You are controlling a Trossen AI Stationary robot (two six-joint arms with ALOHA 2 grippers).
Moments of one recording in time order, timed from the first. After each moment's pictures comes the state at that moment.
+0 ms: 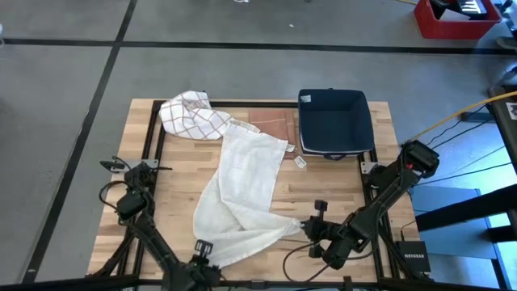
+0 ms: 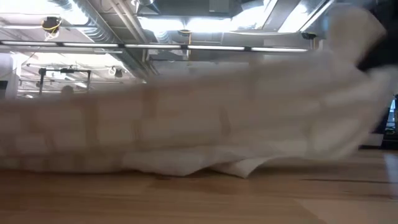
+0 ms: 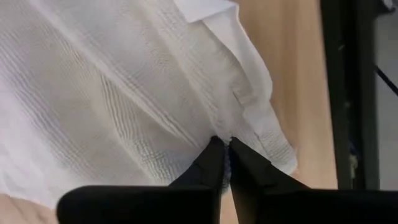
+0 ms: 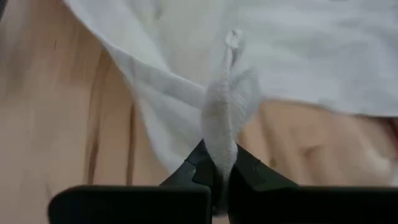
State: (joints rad) left arm -0.94 2.27 1.84 -1.27 -0.19 -0.64; right arm 0.86 1.66 0.97 -0.48 0.75 0.76
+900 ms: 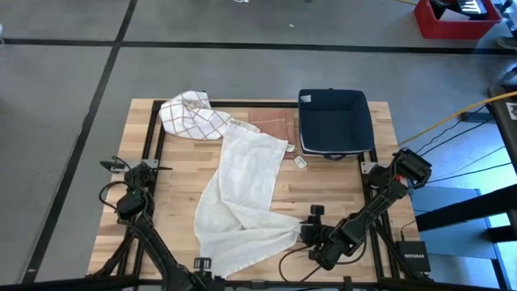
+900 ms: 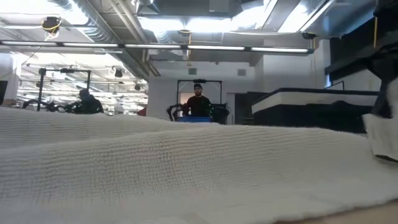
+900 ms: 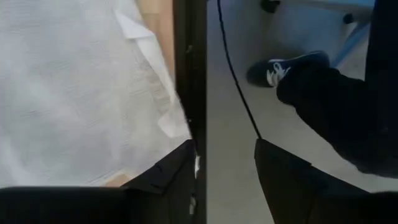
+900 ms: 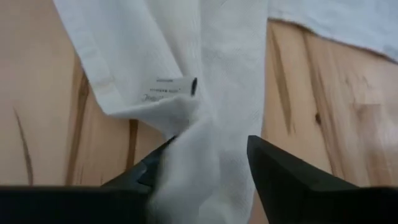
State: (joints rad) left arm -0.93 2.28 1.92 -1.02 -0.07 -0.94; right arm 0.84 1.78 0.97 -0.48 0.59 0.75
